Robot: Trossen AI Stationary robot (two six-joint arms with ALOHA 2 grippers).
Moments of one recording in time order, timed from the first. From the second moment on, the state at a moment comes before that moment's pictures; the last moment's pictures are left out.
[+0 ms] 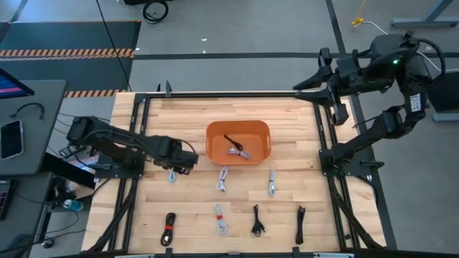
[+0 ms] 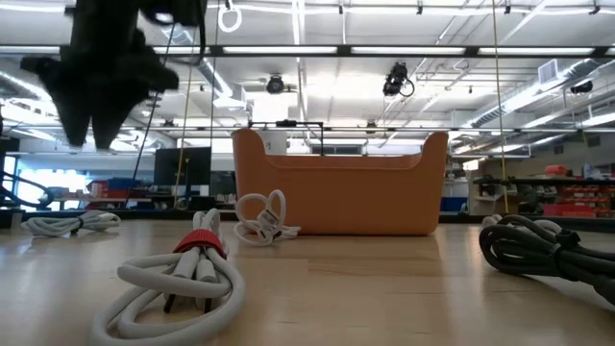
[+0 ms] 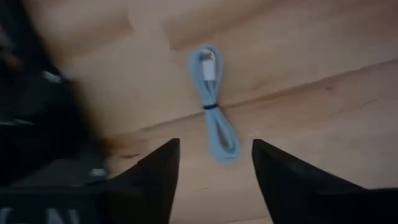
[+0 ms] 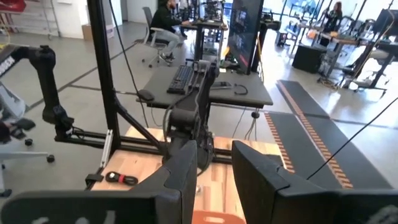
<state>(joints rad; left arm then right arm) -0.18 1.44 1.01 -1.23 -0.09 -1.43 -0.04 1.35 2.30 -1.12 -0.13 -0.12</state>
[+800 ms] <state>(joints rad) -0.18 1.43 0.68 -0.65 -0.03 -1.62 -0.04 1.37 2.30 -1.10 -0.16 -0.08</state>
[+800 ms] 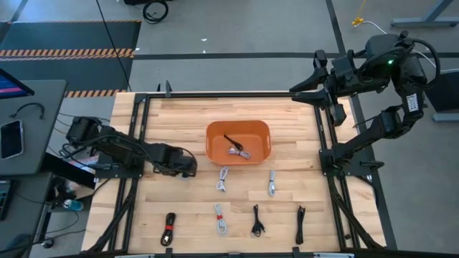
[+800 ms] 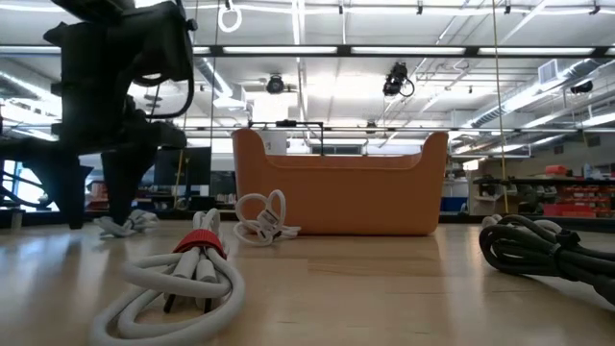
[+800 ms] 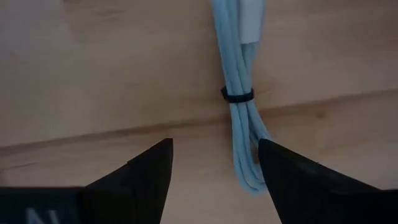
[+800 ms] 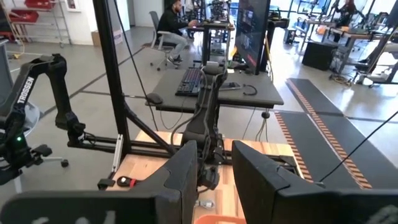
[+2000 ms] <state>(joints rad) -0.11 1.55 0.73 -0.67 -0.04 -1.54 -0.04 1.37 2.30 -1.18 -0.19 -0.11</state>
